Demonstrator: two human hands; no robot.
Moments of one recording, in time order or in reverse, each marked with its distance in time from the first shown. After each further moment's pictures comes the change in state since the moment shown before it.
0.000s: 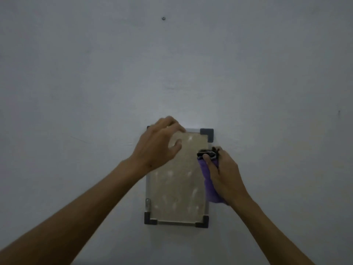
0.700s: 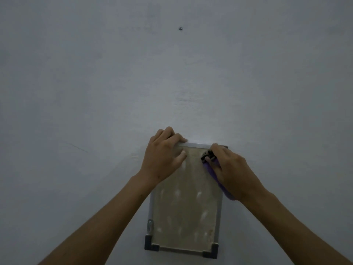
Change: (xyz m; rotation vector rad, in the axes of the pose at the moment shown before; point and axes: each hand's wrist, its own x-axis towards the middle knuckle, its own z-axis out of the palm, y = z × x) left_hand 0.010 -0.037 0.033 -0.058 0.168 -0.145; right_hand 0.065 -0.015 -0.002 -0.447 -0.107 -0.484
